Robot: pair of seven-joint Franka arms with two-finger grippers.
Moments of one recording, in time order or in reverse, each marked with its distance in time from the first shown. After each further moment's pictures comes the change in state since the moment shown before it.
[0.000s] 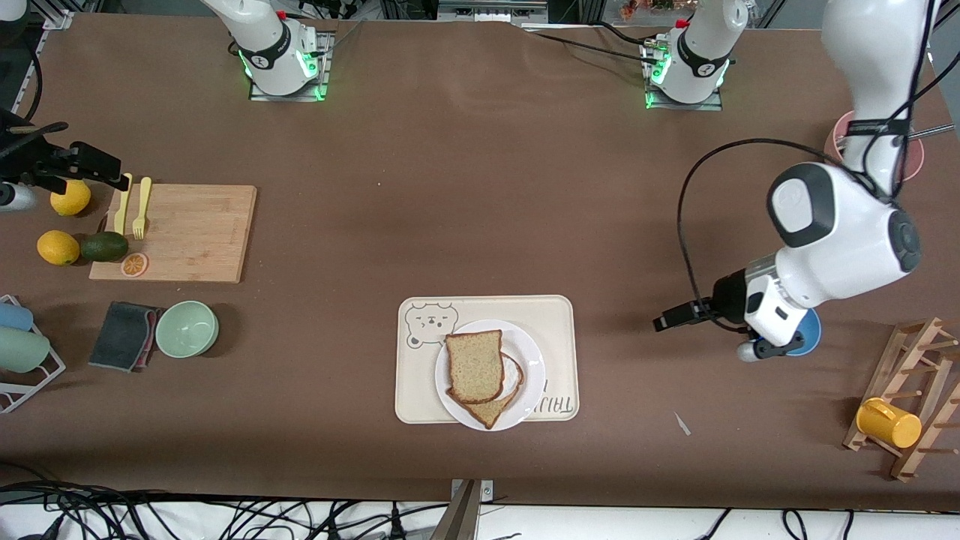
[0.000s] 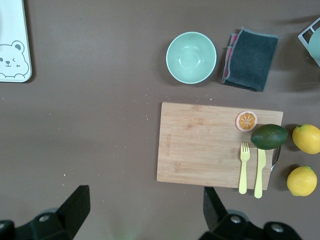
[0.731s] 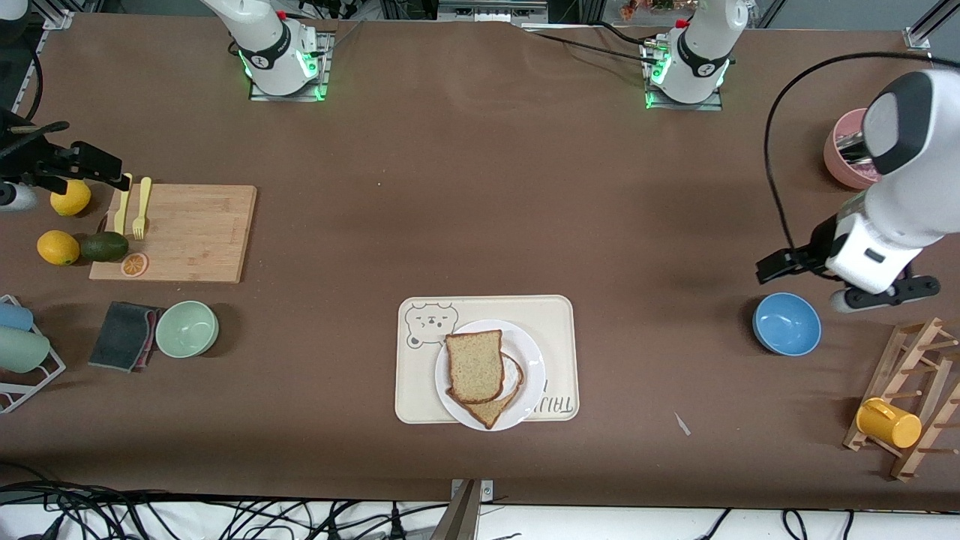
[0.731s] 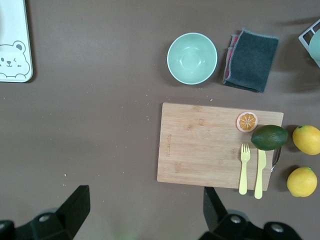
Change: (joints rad) left arm 0.092 -0.223 0.005 0.002 0.406 -0.313 -0.052; right arm 0.001 0.000 0.002 0.002 0.000 0.000 0.000
